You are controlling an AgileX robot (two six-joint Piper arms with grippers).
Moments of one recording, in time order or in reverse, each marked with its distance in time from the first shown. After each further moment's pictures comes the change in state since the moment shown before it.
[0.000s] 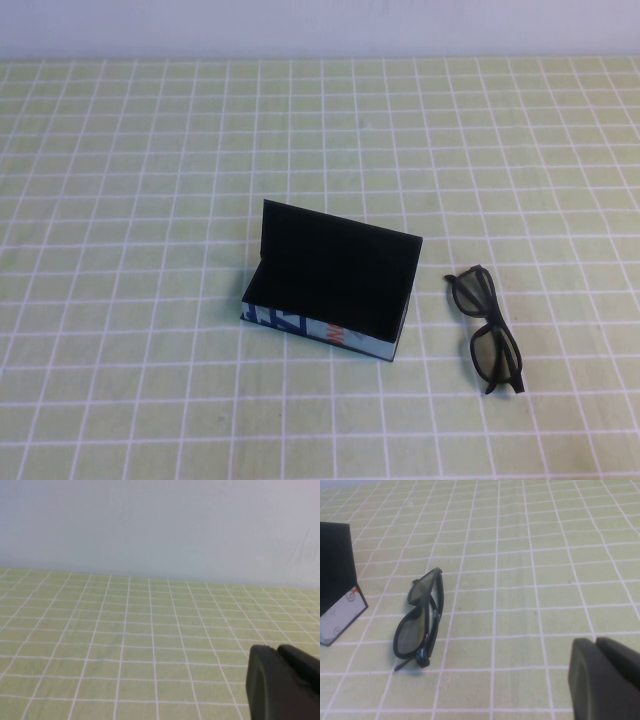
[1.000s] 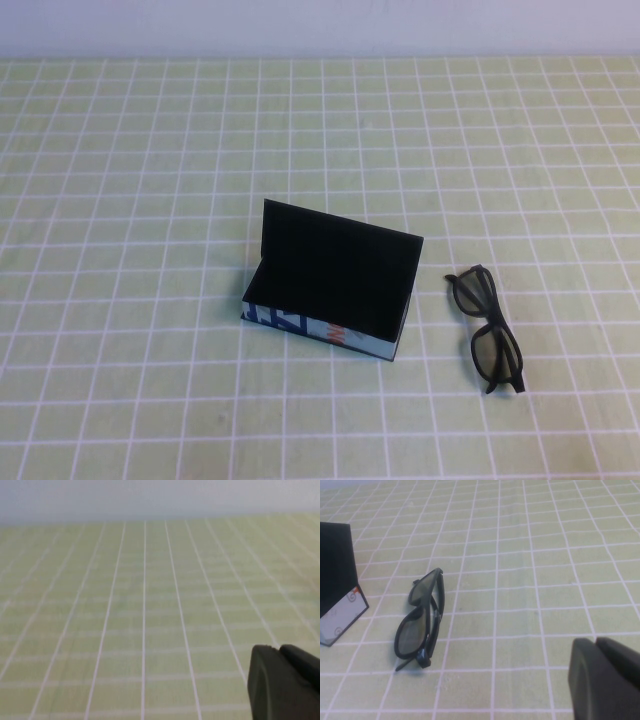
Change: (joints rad) right arm 0.000 -0.002 0.000 0.000 0.001 0.000; left arm 0.000 -0.052 0.000 1.454 0.180 -1.321
